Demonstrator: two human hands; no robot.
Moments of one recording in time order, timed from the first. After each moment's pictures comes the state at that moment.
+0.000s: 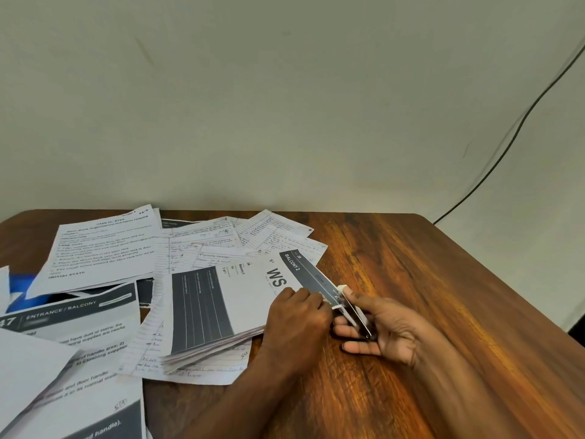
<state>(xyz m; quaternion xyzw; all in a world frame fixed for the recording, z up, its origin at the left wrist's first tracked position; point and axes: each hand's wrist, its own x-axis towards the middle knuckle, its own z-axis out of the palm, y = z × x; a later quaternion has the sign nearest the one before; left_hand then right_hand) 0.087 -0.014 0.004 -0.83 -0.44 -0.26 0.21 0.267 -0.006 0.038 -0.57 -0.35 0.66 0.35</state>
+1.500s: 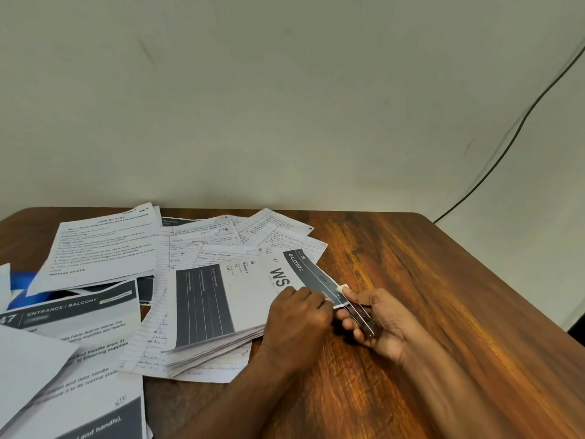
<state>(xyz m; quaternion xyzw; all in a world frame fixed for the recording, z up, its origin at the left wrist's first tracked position) 0.087 -0.015 0.000 -0.83 -0.44 -0.29 0.19 0.257 -0.001 0.035 -0.56 -0.31 0.67 0.39</state>
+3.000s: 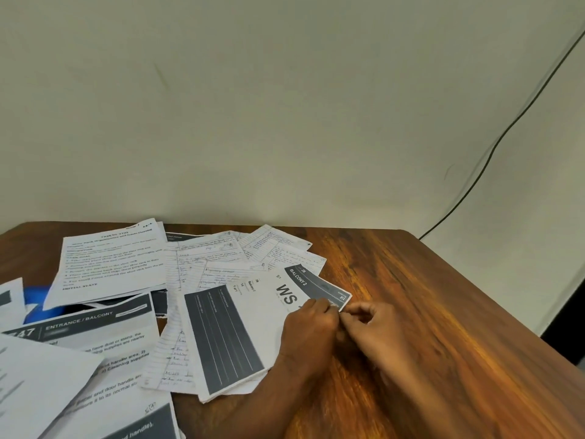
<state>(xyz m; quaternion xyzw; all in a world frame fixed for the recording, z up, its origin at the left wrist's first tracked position) 0.086 -0.018 -0.003 -0.81 -0.47 -0.33 0.08 0.213 -0.051 0.043 -0.67 -0.54 0.27 0.44</state>
